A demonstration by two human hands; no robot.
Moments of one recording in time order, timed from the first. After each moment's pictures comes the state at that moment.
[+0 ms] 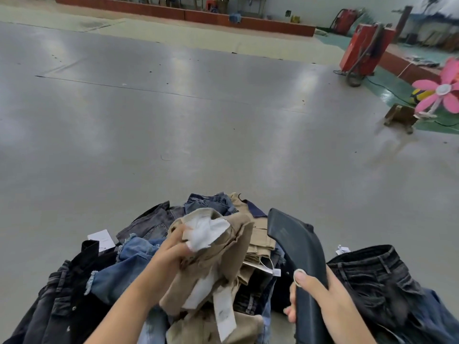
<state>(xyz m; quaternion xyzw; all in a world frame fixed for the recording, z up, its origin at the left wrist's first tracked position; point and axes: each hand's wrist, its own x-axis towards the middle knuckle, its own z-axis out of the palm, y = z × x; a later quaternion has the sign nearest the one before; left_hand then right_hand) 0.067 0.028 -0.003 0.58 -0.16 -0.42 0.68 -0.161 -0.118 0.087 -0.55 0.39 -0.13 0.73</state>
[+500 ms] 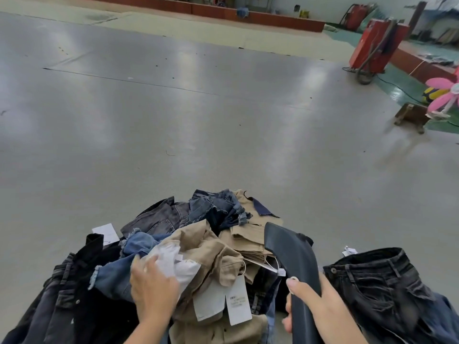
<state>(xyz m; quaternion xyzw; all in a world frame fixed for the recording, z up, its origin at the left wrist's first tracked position) 0.053 0.059 -0.099 0.96 -0.03 -0.06 0.28 -0.148 -0.113 0.067 -0.54 0.45 -0.08 0.70</state>
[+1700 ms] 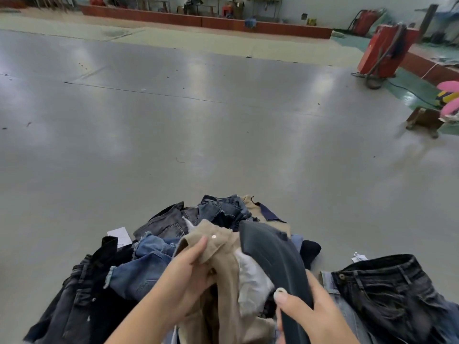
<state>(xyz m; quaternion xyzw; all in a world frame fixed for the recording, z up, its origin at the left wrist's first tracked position) 0.018 0.040 0.045 0.41 0.03 -0.49 0.77 -0.151 -0.091 0.086 -0.66 0.33 -0.06 0.67</state>
